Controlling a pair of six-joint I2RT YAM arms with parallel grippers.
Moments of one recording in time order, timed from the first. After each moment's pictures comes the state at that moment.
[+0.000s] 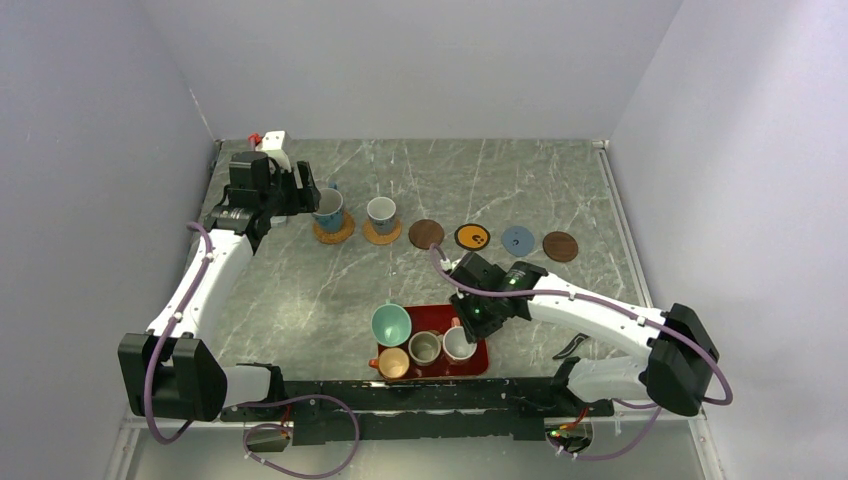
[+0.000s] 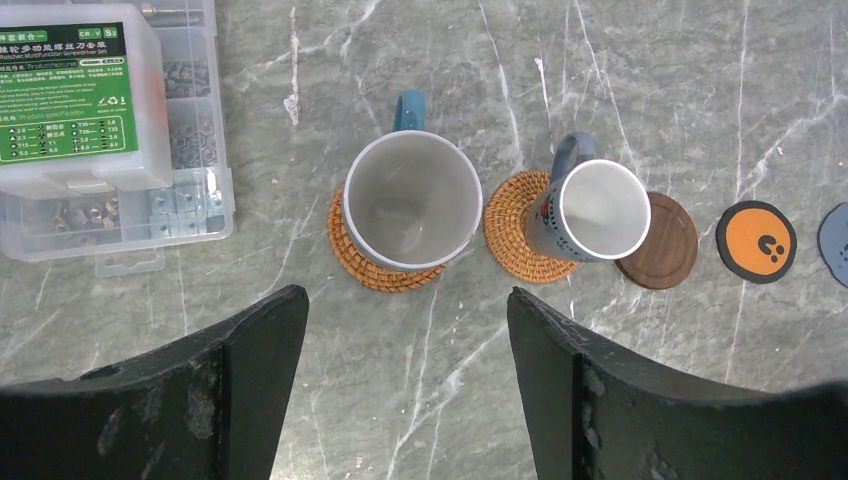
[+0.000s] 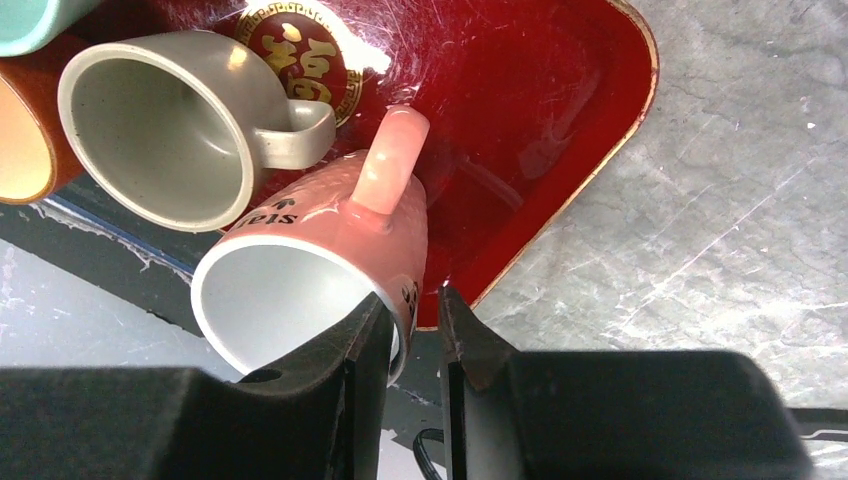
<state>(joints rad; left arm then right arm) -0.09 1.27 1.09 -0.35 0.09 -0.18 0.92 1.25 0.85 -0.84 -0.06 0.40</state>
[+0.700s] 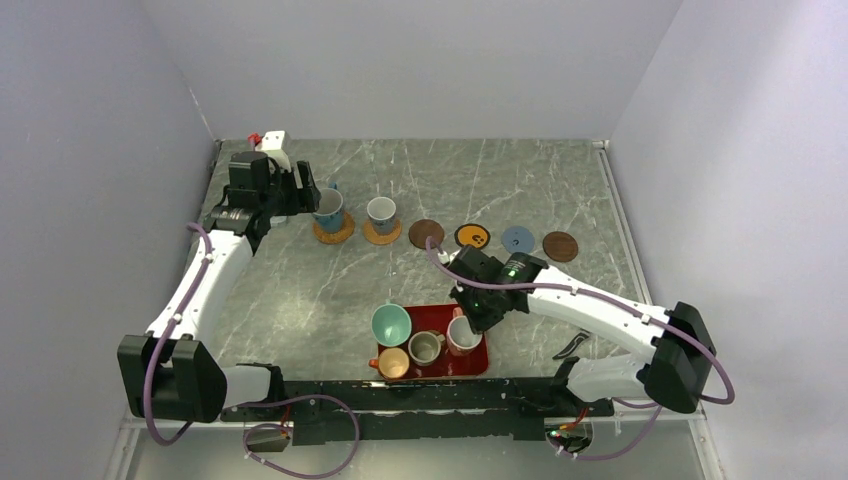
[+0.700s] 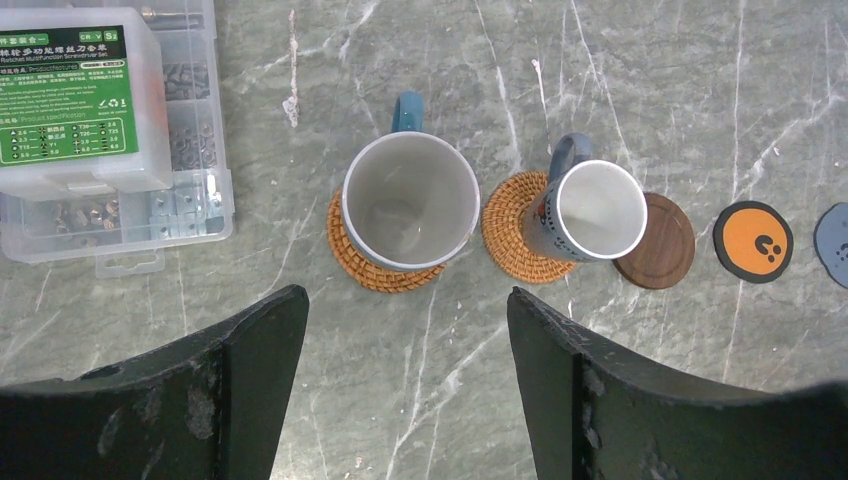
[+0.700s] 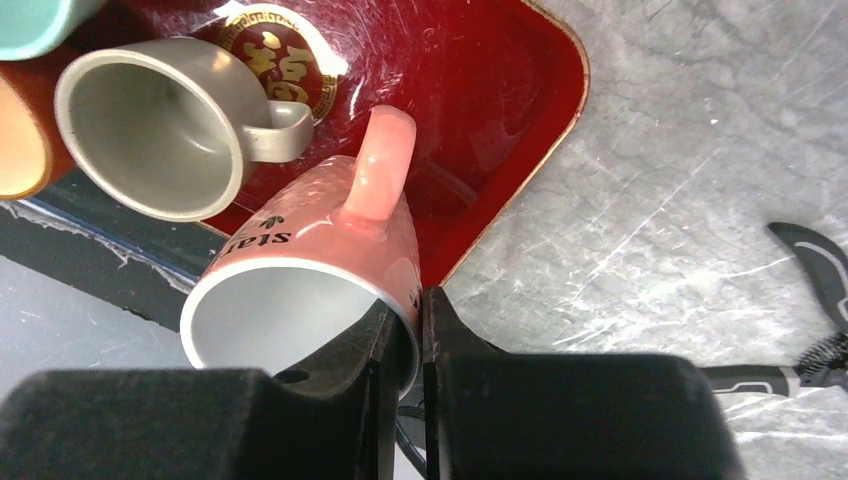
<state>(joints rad) -0.09 1.26 1.09 -0.35 0.09 -0.18 0.94 1.27 0.94 -0.94 0.02 0.37</state>
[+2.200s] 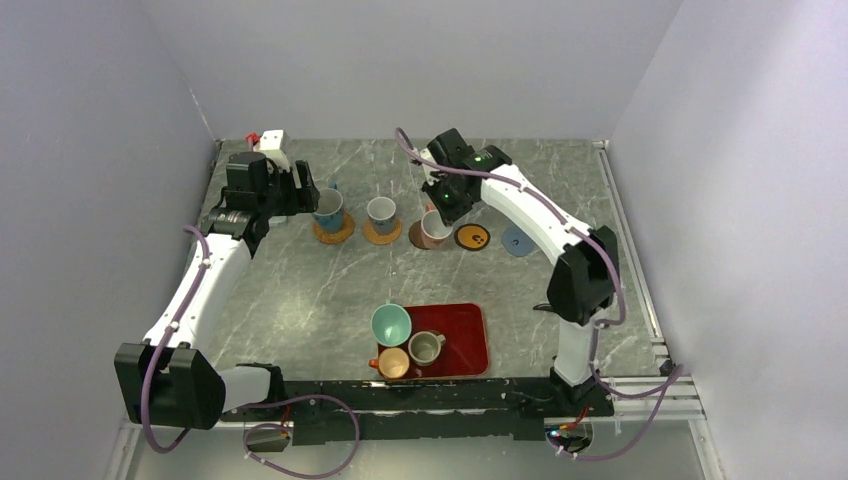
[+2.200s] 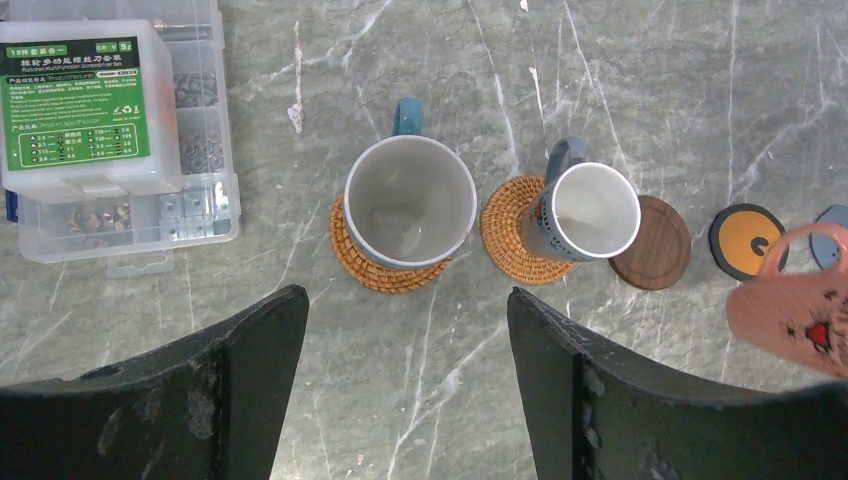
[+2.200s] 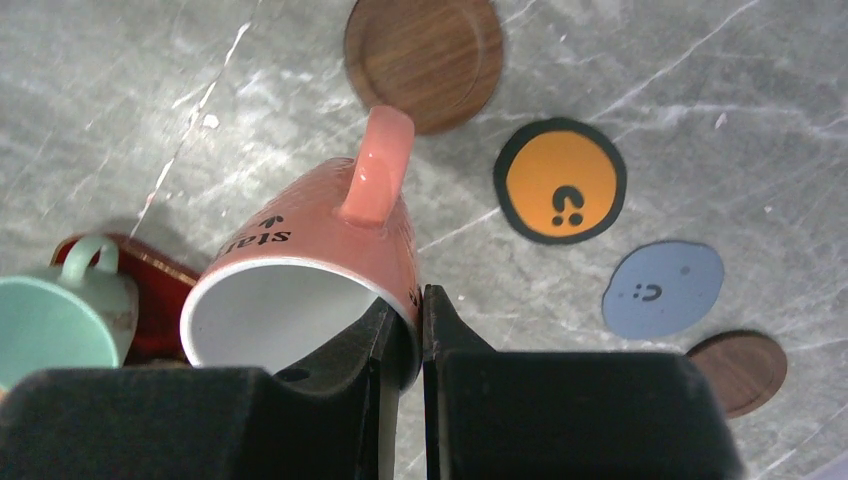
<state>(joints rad) -0.10 1.23 1.09 -0.36 0.08 -0.18 0.61 1.87 1.78 -1.00 -0.02 -0.06</state>
